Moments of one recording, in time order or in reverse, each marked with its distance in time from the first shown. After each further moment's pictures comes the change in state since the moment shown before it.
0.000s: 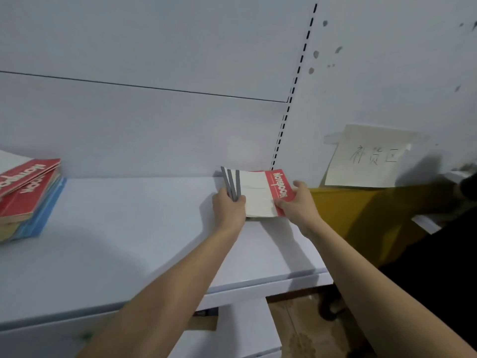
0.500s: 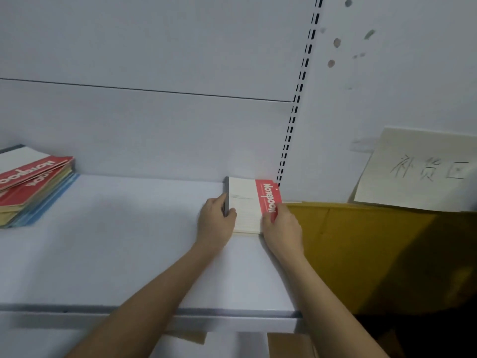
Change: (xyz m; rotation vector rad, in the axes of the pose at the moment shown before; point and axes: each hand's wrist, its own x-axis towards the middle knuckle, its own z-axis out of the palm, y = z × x) left_hand 0.001 -0.007 0.028 0.491 0.110 0.231; right_hand 0.057 0.065 0.019 -0.327 -0.008 -0.333
